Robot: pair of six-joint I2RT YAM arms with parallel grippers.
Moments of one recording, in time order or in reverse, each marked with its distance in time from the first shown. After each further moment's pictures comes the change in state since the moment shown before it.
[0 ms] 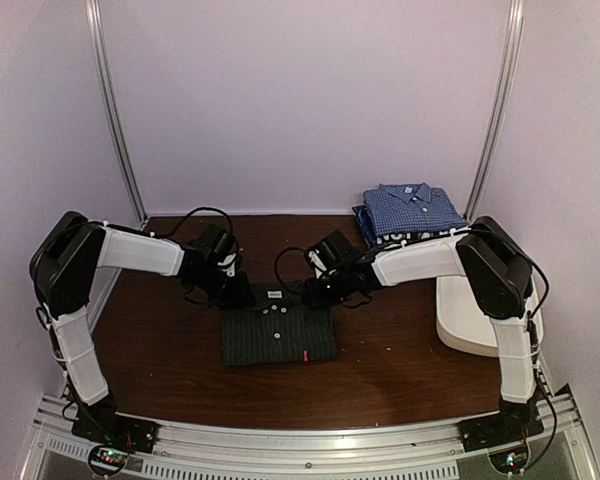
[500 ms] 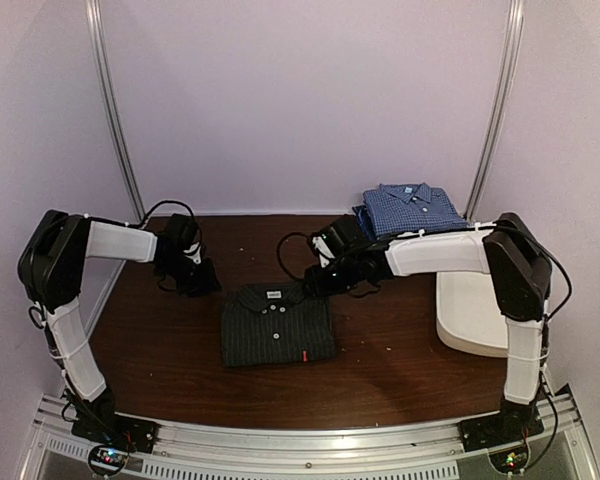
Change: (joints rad) left arm 0.224 -0.016 -0.015 -0.035 -0.010 0.089; right arm 0.000 -0.094 -0.003 -0.061 -0.013 -0.014
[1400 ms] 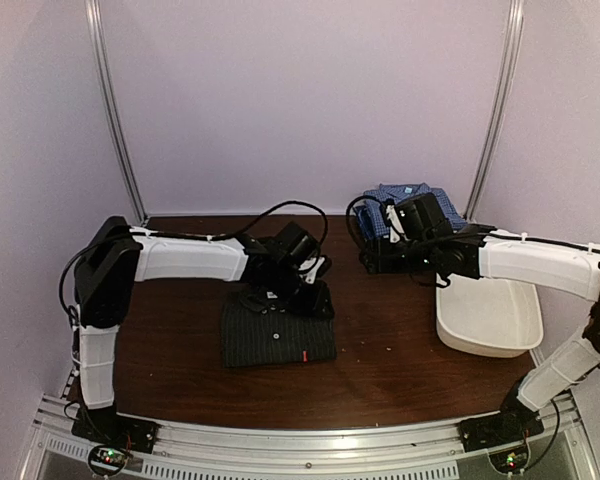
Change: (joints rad) left arm -0.572 0.177 0.425 -0.113 0.081 -0.017; right arm -0.090 -0.568 -0.348 -0.030 0.205 0.032
